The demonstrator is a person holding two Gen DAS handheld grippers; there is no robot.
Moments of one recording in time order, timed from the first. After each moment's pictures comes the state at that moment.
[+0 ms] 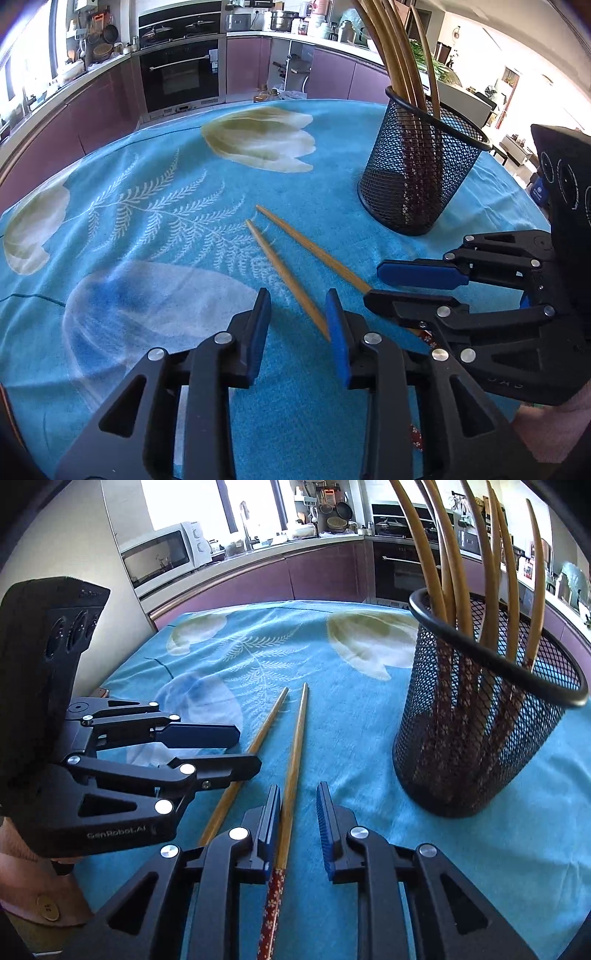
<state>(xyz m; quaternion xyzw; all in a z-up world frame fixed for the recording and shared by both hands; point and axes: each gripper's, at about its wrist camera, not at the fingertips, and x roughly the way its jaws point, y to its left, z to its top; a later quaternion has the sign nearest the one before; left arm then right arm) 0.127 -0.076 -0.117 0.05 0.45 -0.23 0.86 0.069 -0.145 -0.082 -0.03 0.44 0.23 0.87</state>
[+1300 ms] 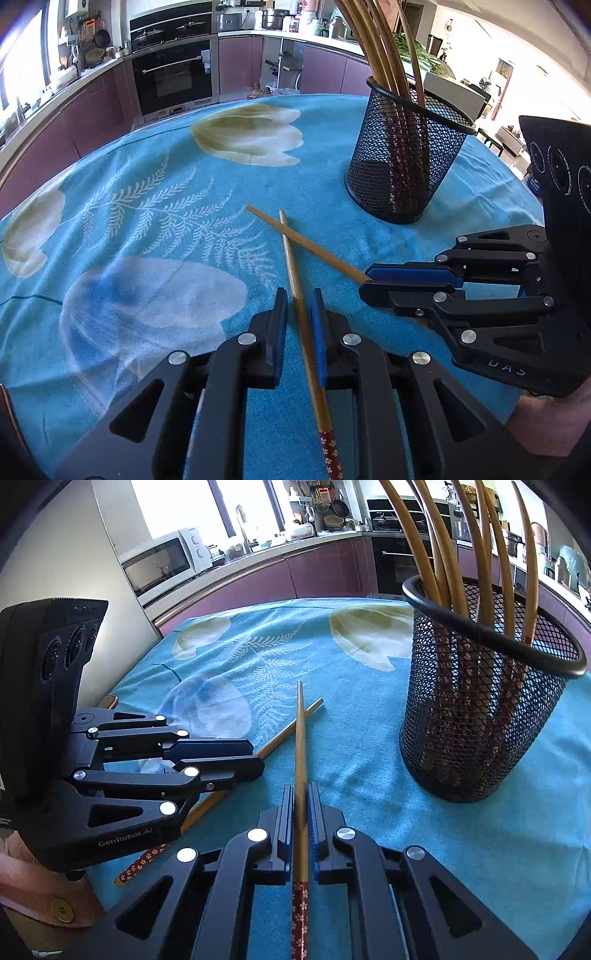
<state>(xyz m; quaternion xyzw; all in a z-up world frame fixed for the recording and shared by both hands) 0.119 -0.083 -0.120 0.07 0.45 -0.24 0.86 0.065 -0.148 -0.083 0.00 0.44 0.25 0.86</state>
